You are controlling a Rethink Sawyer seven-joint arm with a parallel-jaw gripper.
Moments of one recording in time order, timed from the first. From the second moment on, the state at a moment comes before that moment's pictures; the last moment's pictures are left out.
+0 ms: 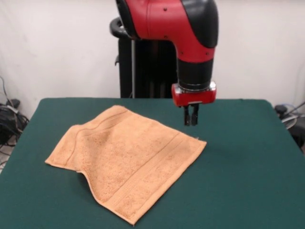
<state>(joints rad) -0.29 -0.61 0.10 2.04 0.00 0.17 1.39</state>
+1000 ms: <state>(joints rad) -0.59 -0.52 0.09 1.82 -0.16 0.24 1.39</state>
